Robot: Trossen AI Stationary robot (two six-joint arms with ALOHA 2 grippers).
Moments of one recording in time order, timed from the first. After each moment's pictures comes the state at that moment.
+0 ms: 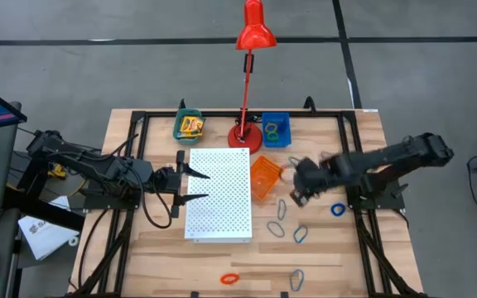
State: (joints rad) left arm -0.35 0.97 0.82 -0.05 -0.37 0.18; right arm 0.22 1.30 1.06 -1.12 0.22 1.04
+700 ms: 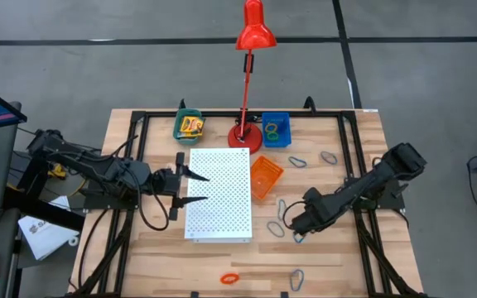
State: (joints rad) left arm -0.38 0.97 0.82 -0.02 -0.37 0.17; right arm 0.50 1.63 1.01 -1.34 0.05 1.40
